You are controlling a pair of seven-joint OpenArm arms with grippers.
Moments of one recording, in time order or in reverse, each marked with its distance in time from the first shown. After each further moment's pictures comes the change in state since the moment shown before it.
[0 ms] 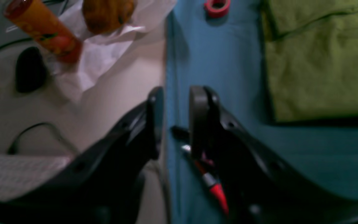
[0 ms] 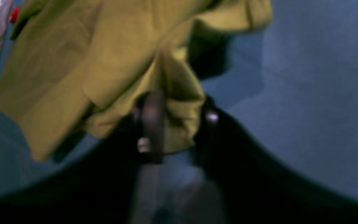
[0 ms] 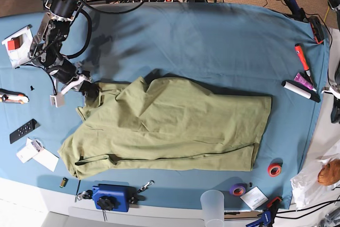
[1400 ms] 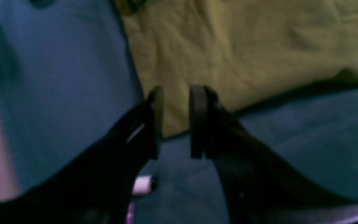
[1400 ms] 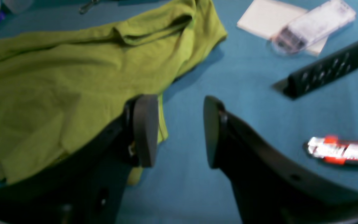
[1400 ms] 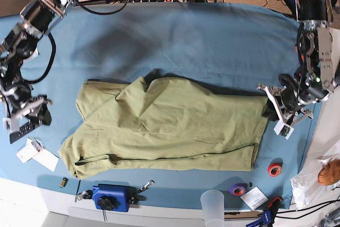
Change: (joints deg) left arm -7.6 7.0 29.9 -5.8 12.7 2.8 -1.7; right arm 5.5 7.5 9.6 18.8 -4.0 -0.6 -8.5
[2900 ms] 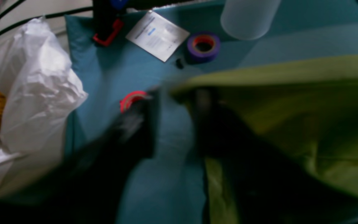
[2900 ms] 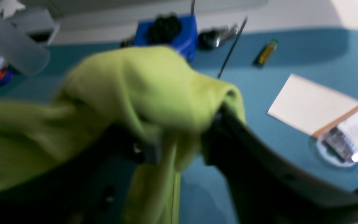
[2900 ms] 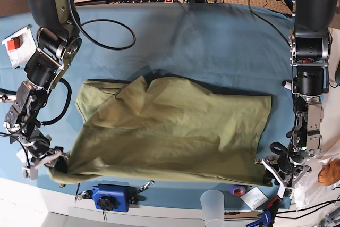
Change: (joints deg) left arm -34.2 4.6 10.5 -47.1 10.0 7.0 -30.2; right arm 27.7 -2.5 -12.0 -34.6 -25.9 0.9 29.5
